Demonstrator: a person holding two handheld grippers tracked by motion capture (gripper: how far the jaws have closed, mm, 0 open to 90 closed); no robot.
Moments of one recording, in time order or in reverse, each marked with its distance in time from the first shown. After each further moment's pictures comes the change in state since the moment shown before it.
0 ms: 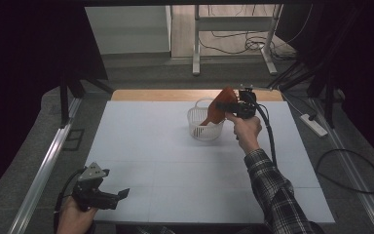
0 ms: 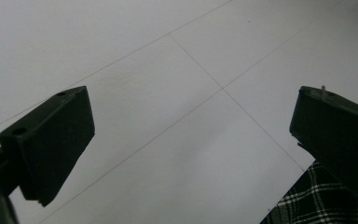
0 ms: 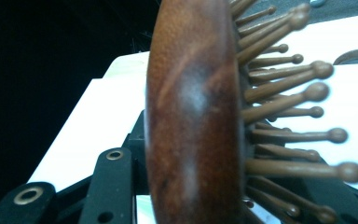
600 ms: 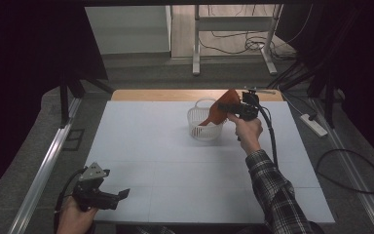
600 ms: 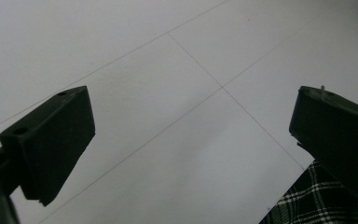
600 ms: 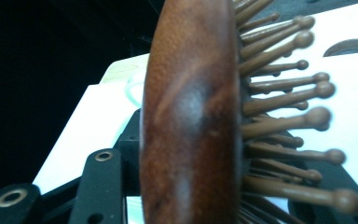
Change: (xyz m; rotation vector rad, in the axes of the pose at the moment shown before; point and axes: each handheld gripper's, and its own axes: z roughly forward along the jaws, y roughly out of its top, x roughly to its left) left arm -0.001 0.000 0.001 0.005 0.000 0.005; right arm -0.015 -0.004 0.001 -0.013 -0.002 0.051
